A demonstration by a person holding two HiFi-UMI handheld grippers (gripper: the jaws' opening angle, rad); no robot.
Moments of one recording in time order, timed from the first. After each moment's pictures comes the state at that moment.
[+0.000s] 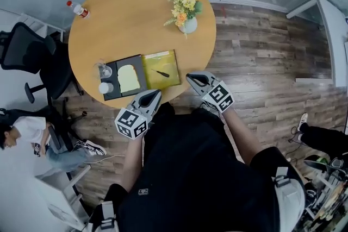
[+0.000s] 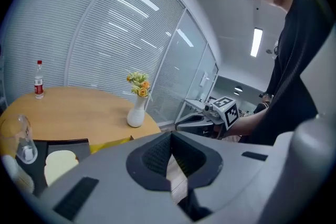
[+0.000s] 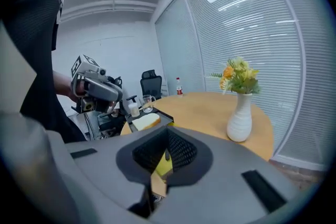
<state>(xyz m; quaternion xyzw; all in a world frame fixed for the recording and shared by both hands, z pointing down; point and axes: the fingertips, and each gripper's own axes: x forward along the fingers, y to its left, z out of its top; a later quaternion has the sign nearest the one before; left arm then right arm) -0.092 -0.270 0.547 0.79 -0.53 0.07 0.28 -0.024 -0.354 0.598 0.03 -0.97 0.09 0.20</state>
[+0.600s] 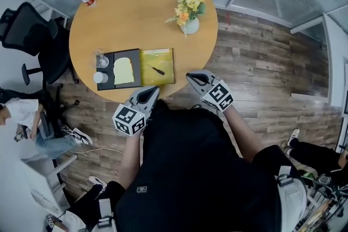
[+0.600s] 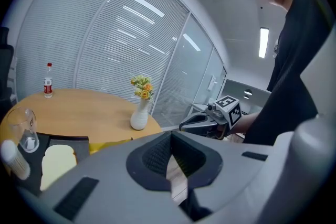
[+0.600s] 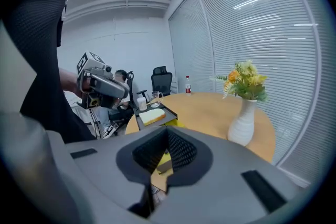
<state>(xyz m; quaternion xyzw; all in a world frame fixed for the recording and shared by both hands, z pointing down) -0.075 -0.273 0.546 0.77 -0.58 0.05 0.27 -0.008 -0.360 0.594 -0.04 -0.97 0.05 0.22</state>
